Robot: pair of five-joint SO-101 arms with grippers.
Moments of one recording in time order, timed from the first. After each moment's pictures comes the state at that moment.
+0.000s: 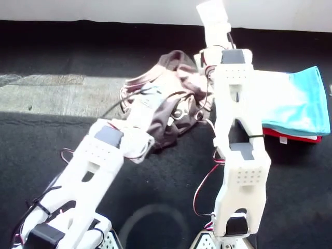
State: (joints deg) left arm 17.9 -28.2 46.2 53.0 -10.7; right arm -9.1 30.9 -40.0 65.9 15.1
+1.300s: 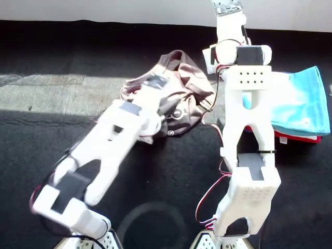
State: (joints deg) left arm 14.3 0.3 25.8 53.1 -0.1; right arm -7.8 19.3 -39.6 75.9 15.1
